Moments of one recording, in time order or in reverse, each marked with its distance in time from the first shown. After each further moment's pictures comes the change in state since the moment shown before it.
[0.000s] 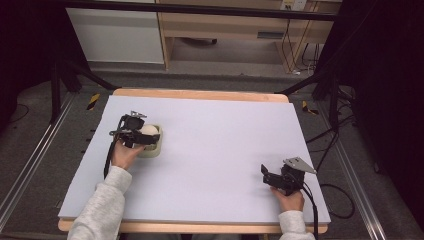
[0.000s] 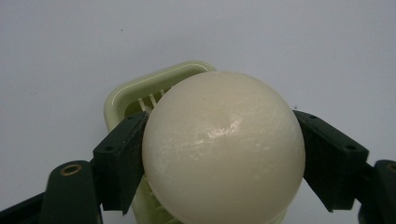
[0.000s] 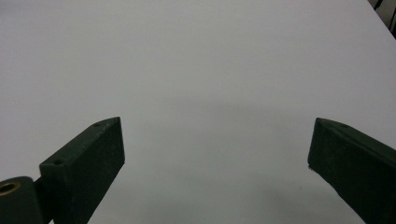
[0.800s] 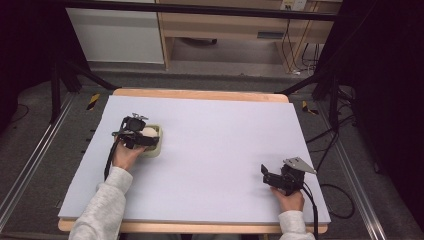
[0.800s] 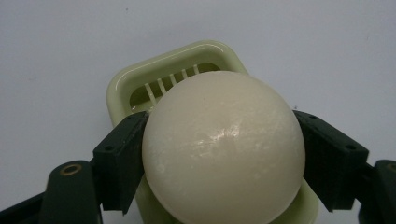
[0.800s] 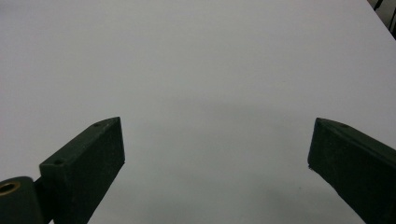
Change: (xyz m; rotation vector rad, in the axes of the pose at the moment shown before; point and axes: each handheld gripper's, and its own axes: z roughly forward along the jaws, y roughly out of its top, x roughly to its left) left arm 0.002 -0.005 0.014 0.047 0.037 0.004; right arm 0.000 0.000 0.000 -0.002 0.000 0.000
